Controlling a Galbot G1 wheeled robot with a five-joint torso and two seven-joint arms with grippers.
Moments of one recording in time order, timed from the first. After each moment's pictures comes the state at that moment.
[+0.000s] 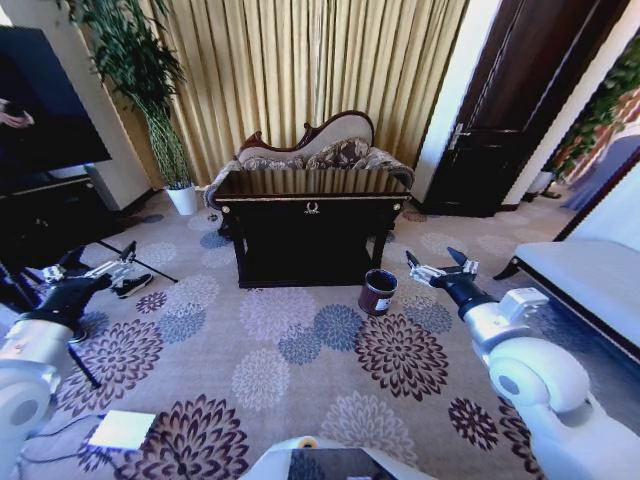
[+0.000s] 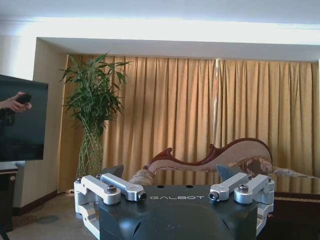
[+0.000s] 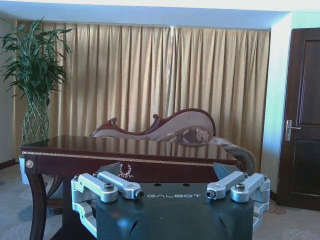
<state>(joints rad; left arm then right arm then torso) 1.70 -0.96 -1.28 -2.37 -0.97 0.29 -0.09 -1.49 0.90 0.81 2.42 0.74 -0.42 0.25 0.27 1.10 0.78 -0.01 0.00</state>
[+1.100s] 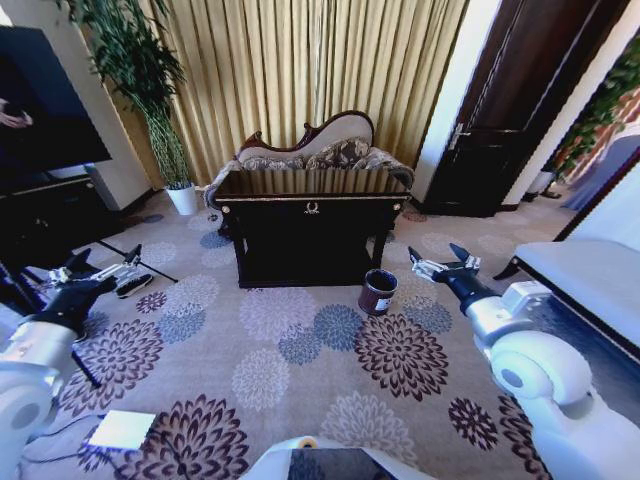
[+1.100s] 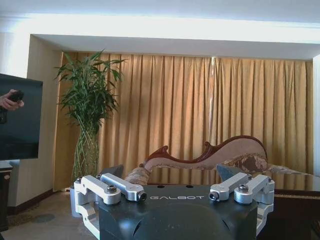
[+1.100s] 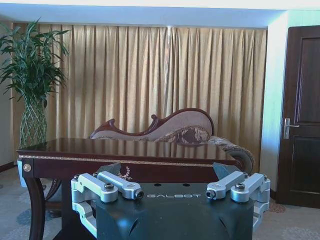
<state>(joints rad) 1.70 -0.95 -1.28 -2.39 -0.98 0.30 -0.09 -1.45 0.88 0.81 2.41 0.79 -0.45 0.28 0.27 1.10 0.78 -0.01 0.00</state>
